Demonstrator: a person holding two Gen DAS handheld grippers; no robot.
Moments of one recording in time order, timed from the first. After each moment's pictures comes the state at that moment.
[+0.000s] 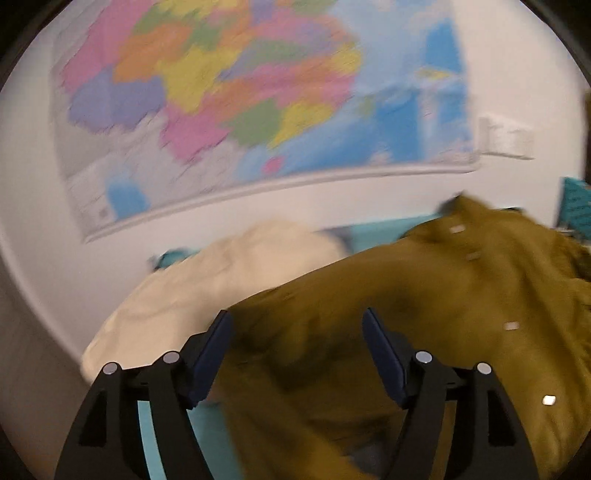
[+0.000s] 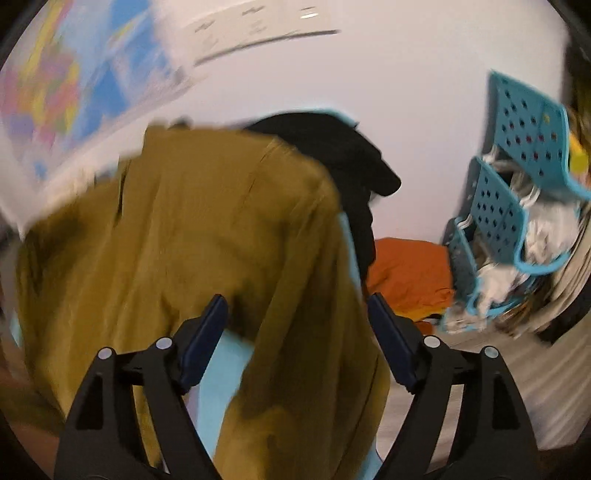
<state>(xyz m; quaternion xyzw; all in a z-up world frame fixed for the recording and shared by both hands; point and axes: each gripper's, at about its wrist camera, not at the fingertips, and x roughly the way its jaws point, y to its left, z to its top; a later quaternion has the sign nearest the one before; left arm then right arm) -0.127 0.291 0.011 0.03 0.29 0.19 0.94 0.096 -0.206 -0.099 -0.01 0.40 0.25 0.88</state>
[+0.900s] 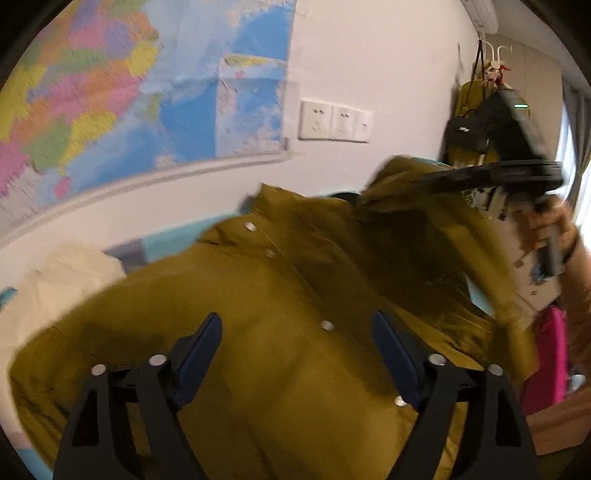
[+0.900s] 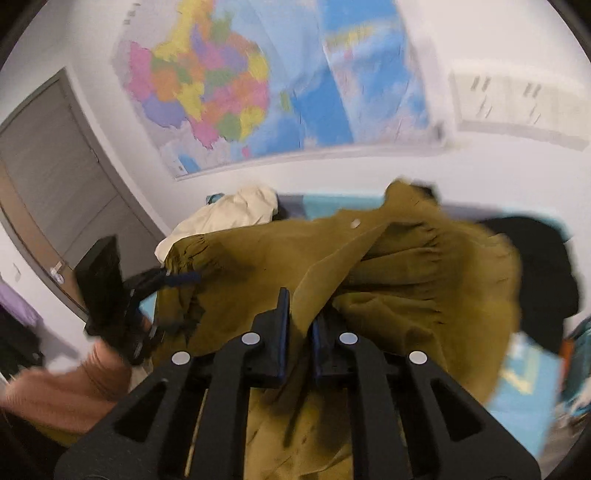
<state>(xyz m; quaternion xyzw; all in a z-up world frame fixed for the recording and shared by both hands) -0.075 0.186 -0.008 -0.02 0.32 -0.11 0.94 0.086 0.014 0.034 0.03 0.36 0.52 0.77</state>
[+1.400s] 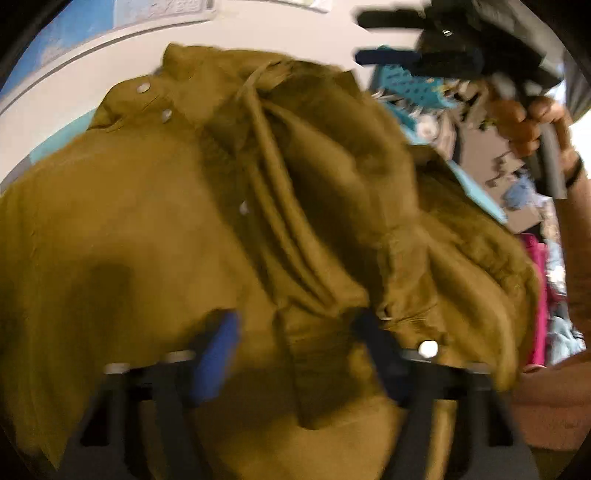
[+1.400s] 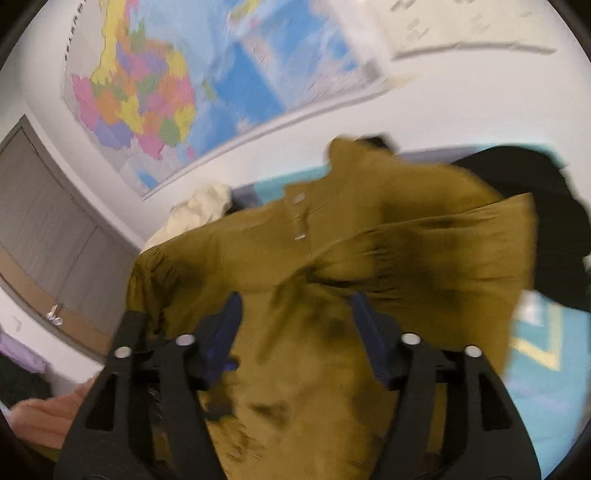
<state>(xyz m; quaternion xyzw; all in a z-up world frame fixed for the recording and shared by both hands) -0.021 0.125 -0.110 0.00 0.49 -0.21 0.85 0.129 -0.021 -0.021 0.09 0.38 0.46 0.80</state>
